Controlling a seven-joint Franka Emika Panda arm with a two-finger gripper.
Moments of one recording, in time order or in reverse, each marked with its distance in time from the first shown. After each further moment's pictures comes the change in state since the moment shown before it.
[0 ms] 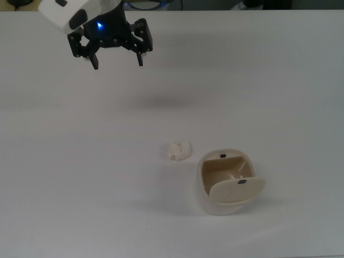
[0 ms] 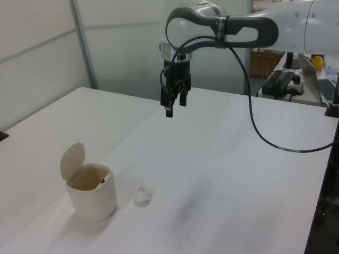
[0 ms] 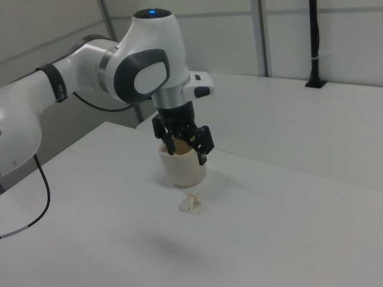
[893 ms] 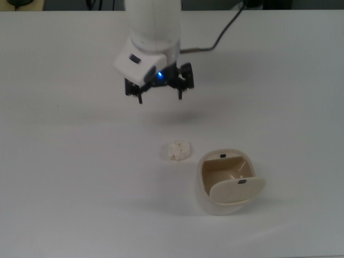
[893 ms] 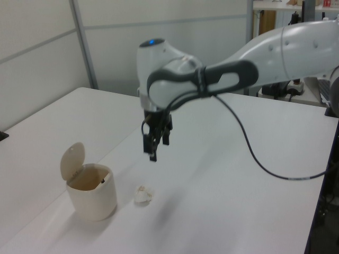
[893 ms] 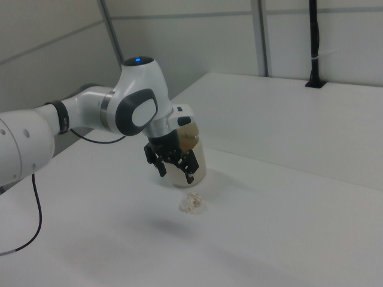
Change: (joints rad) arm 0.121 0.083 0.059 -0.168 -0.091 0.255 0.108
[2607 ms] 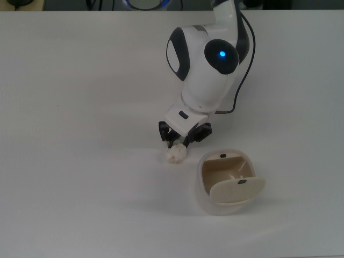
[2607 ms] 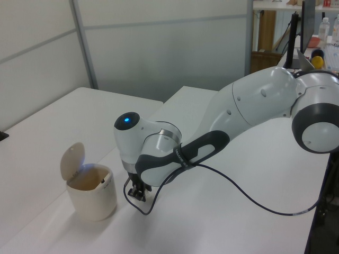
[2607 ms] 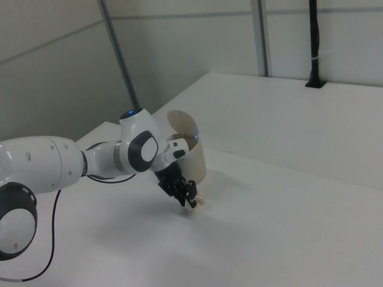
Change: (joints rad) arm 0.112 0.262 0.002 -0.005 -0.244 0.294 0.293
